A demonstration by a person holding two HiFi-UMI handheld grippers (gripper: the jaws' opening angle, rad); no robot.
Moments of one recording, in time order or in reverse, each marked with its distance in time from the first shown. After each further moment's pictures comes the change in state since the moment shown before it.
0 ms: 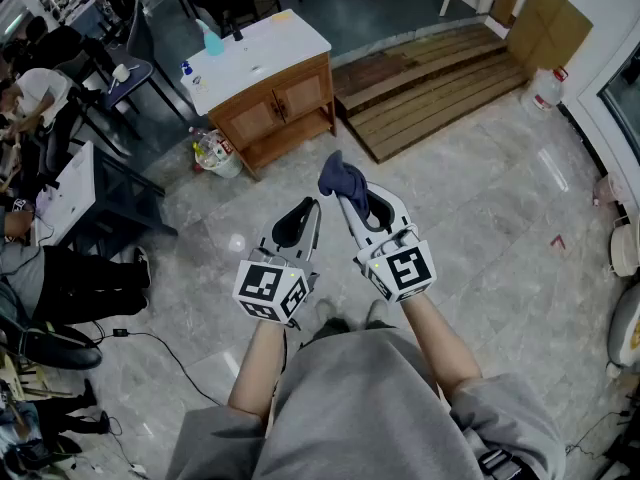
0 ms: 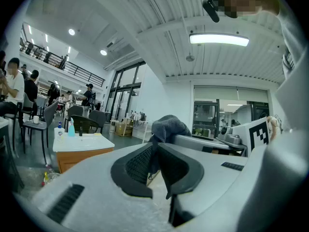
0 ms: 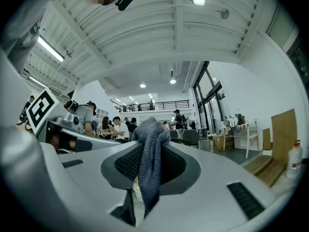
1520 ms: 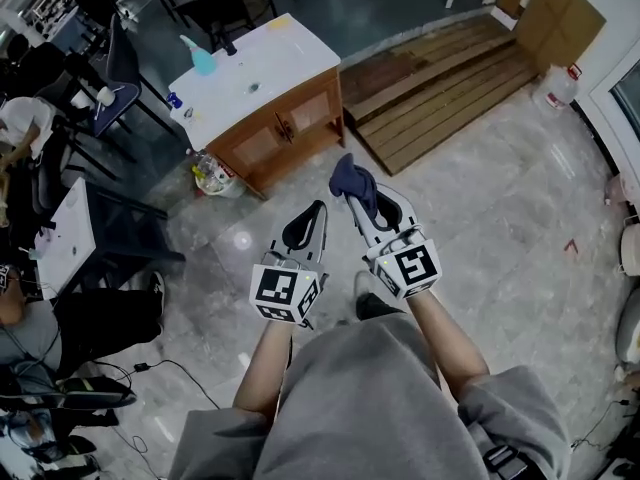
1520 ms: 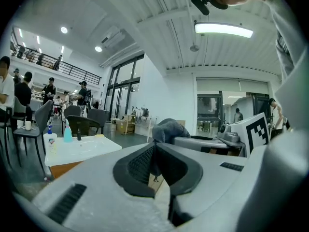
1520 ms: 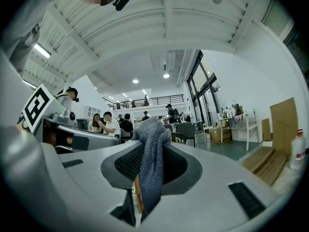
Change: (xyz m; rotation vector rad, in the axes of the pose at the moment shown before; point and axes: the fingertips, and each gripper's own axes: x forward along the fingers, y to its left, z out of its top) left arm 0.131 0.146 -0.007 0.069 0.059 0.003; right arm 0.167 -0.093 -0.065 0.074 0.046 -0.052
